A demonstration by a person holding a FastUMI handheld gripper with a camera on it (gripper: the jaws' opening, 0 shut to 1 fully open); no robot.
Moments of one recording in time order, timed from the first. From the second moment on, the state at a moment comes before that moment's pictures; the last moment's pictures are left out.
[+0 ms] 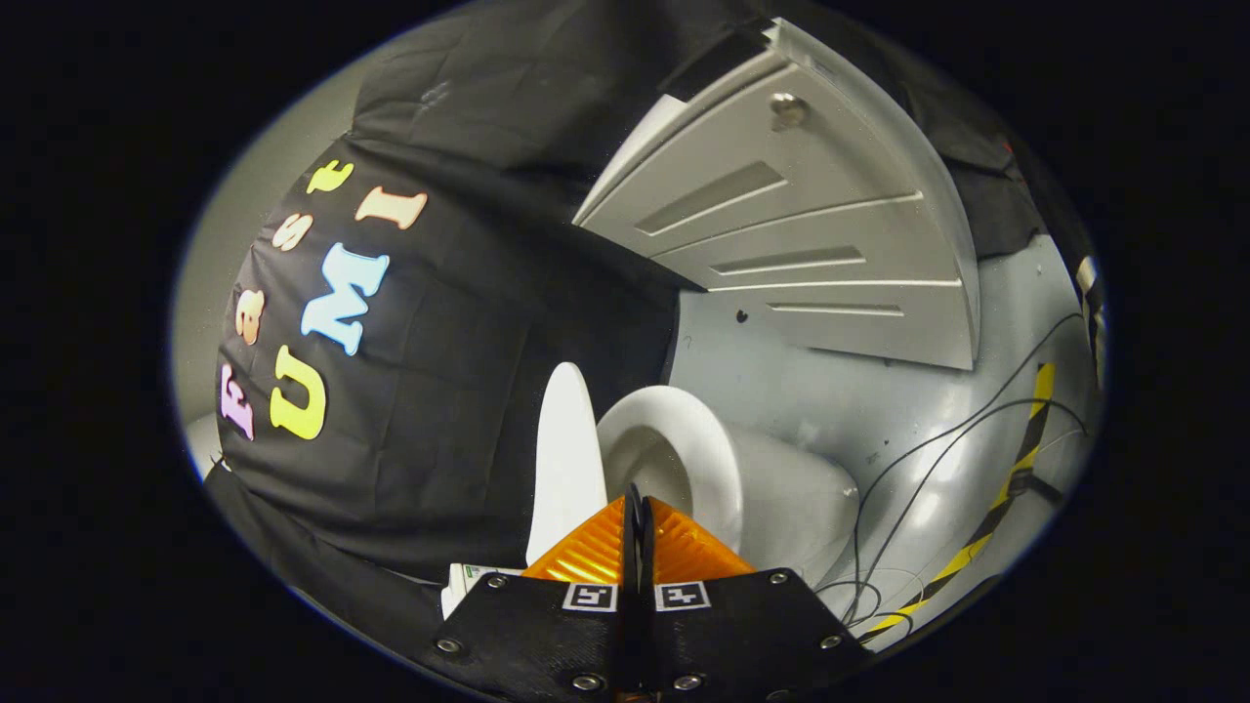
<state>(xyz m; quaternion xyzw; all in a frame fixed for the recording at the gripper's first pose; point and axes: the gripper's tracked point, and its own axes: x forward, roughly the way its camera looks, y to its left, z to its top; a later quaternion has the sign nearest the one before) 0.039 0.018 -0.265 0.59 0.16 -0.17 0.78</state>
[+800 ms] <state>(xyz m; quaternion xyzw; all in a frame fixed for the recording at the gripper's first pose) 0.065 0.071 -0.110 0.46 0.13 -0.11 0.87</state>
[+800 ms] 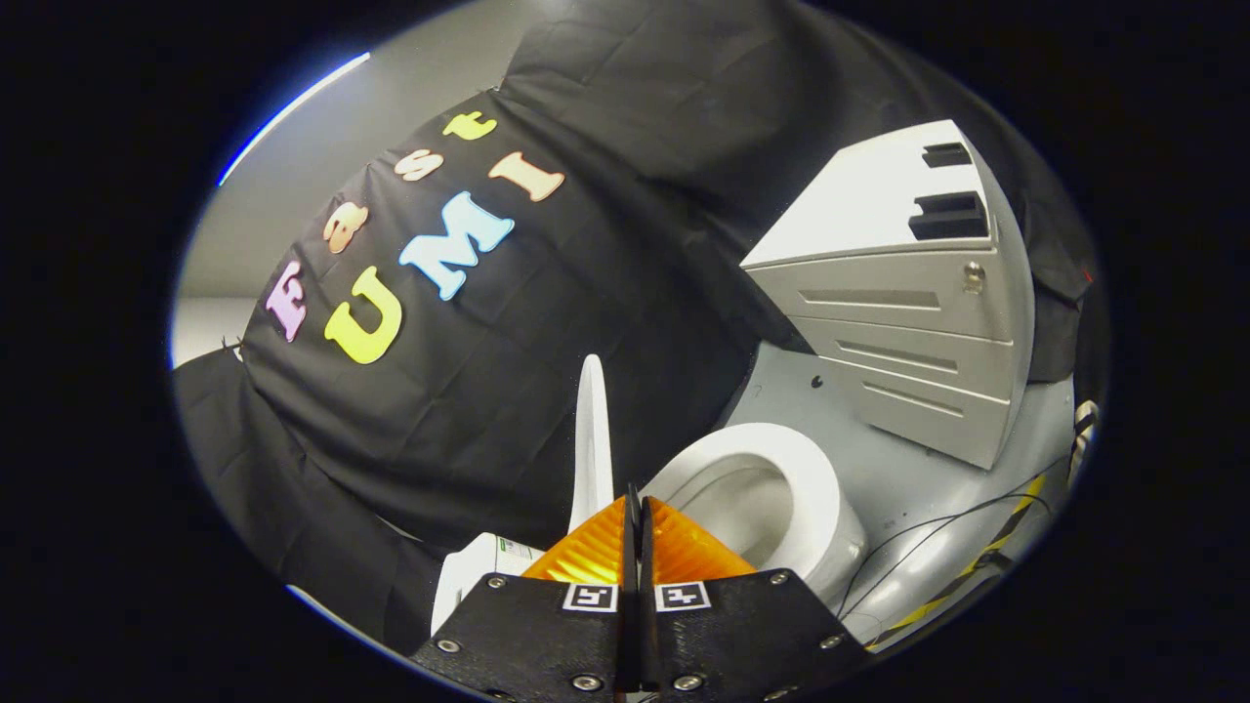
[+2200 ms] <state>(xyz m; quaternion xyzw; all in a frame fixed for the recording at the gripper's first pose) 0.081 0.185 0.036 0.24 0.10 -0.06 0.97</state>
